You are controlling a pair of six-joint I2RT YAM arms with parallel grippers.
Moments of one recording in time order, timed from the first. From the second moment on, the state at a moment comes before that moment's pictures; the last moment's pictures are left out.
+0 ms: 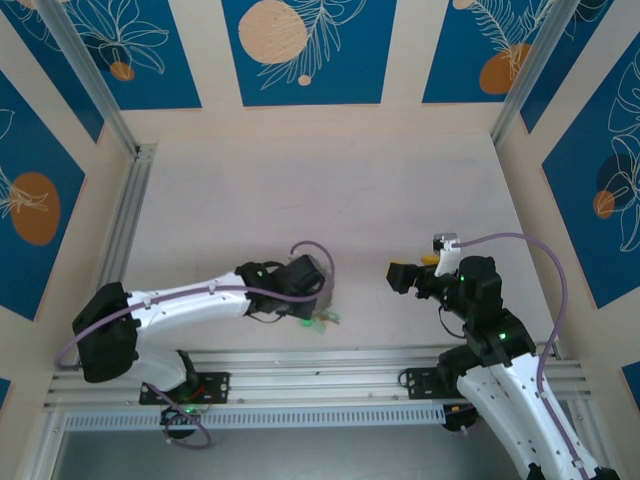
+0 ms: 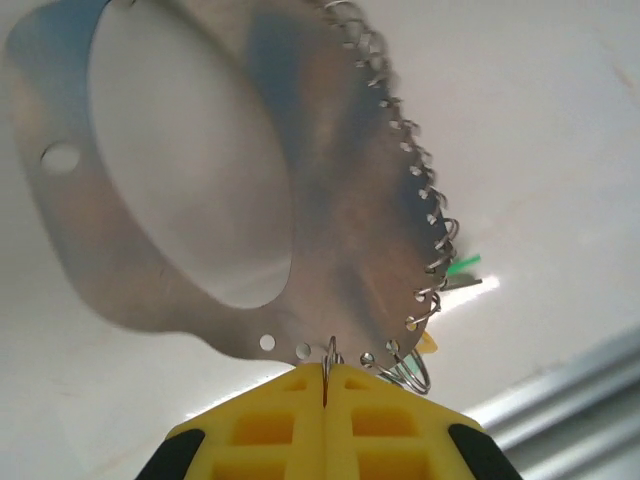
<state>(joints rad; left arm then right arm) -1.04 1.43 0.97 -0.70 -0.12 -0.68 0.33 0.41 0.56 -0.57 -0.21 0.38</state>
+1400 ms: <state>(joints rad) -0.56 0.95 0.65 -0.50 -0.50 -0.38 0.14 0.47 0.31 -0.17 0.06 0.29</state>
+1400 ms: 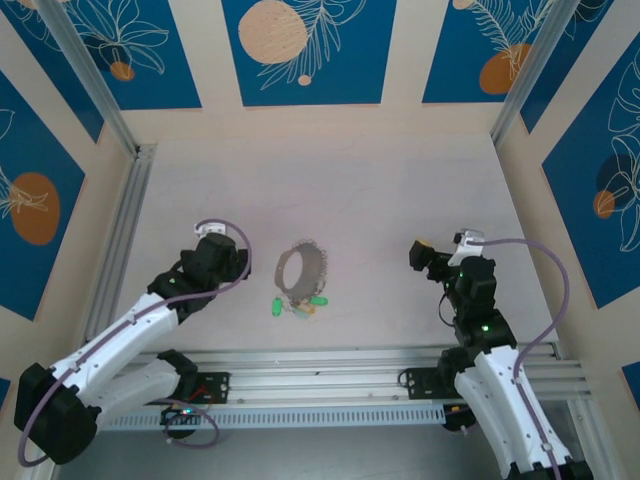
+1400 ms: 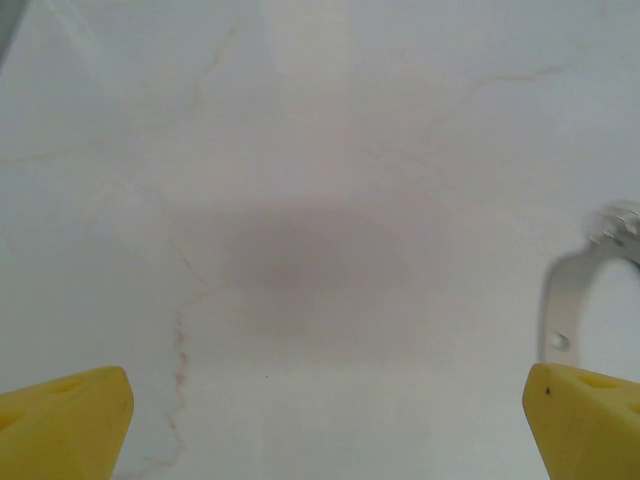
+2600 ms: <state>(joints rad) -0.15 1.44 0.34 0.73 -0.42 0.03 0.12 1.34 0.33 0.65 -0.08 -0.01</state>
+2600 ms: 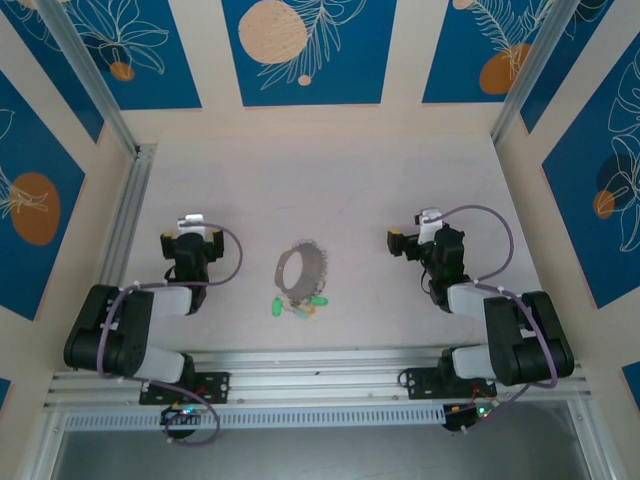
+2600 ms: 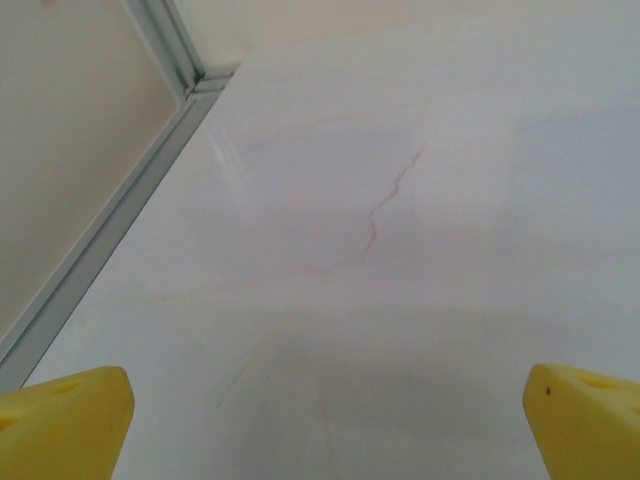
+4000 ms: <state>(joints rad) -0.13 1.56 0.34 0.86 -0.25 0.05 0.02 1.52 0.39 0.73 -0.08 0.07</state>
